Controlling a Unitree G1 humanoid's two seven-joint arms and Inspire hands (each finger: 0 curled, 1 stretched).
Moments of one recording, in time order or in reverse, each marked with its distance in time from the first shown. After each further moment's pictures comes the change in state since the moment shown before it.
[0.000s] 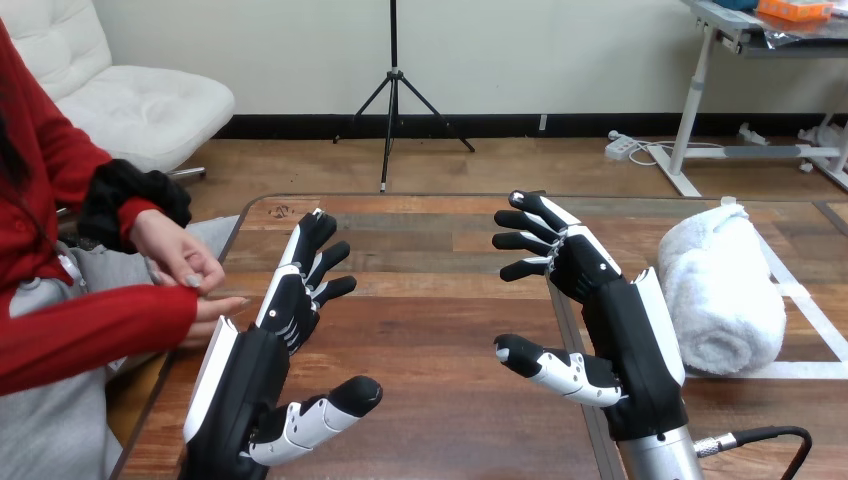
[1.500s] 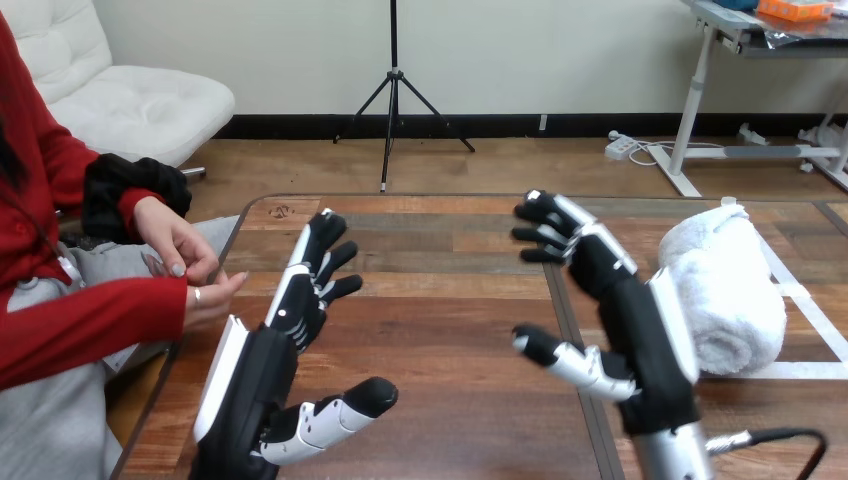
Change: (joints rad) left arm -0.003 -0.021 -0.004 0.000 0.037 0.000 0.020; right arm -0.009 -0.021 -0.029 -0.004 -0.018 0.021 -0.035
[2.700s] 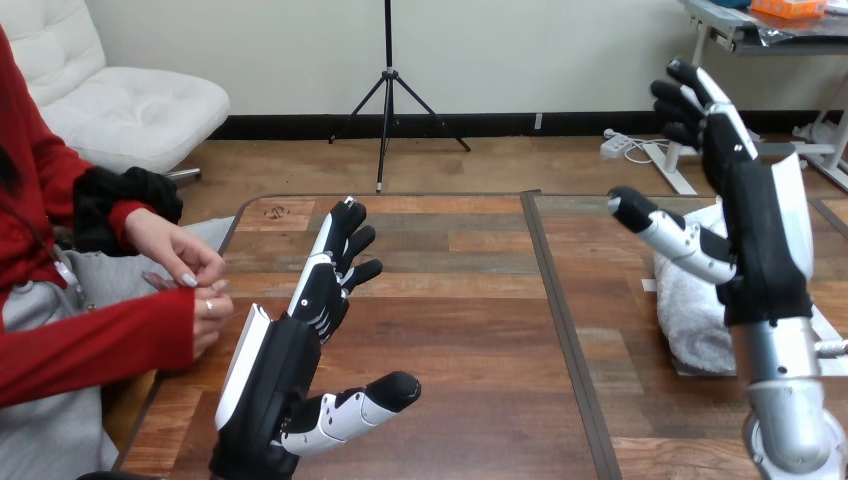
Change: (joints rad) left arm -0.029 -0.019 -0.037 0.001 -0.011 0.005 -0.010; right arm -0.100 -0.173 -0.112 -0.285 -0.051 0.400 -0.120
